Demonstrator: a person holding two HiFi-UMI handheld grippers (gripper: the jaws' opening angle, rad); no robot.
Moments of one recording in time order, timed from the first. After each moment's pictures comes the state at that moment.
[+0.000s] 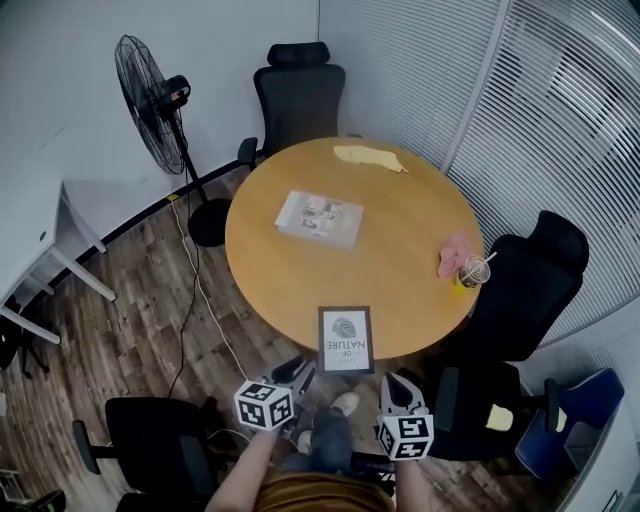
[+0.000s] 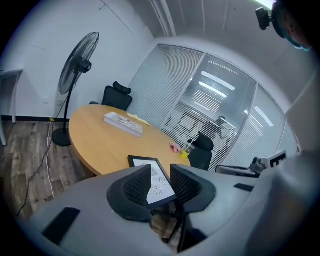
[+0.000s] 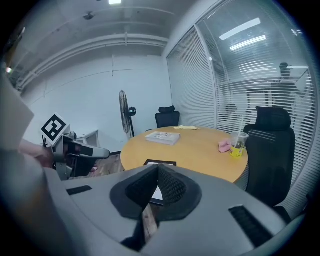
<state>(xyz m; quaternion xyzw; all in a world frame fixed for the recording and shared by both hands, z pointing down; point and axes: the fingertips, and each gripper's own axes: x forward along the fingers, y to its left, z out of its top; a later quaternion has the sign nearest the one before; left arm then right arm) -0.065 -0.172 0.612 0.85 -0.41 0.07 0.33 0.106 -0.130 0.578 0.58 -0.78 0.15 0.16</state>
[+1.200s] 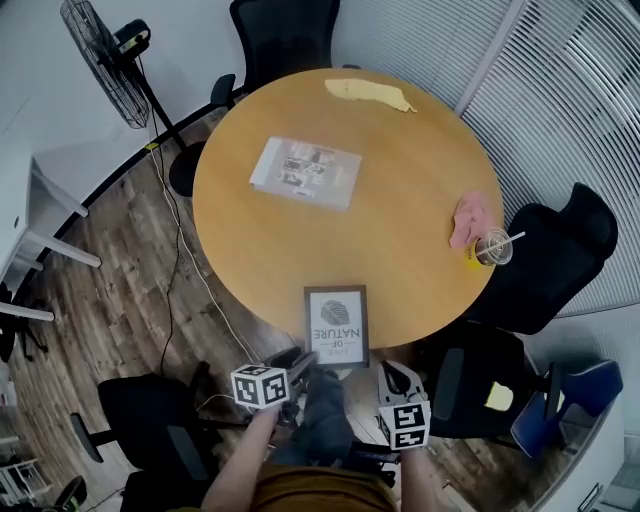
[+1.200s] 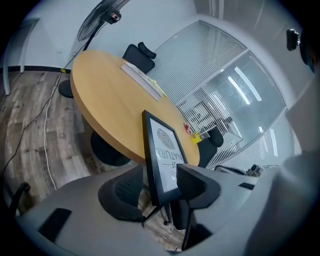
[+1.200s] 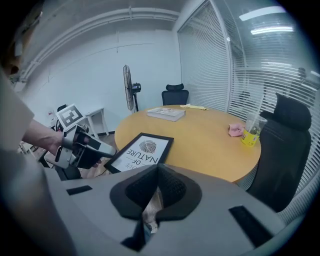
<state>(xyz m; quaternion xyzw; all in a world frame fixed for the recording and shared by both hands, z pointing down) -0.029 -0.197 0.739 0.76 -0.36 0.11 0.52 0.128 -0.173 0.669 0.52 -0.79 0.19 0.27</state>
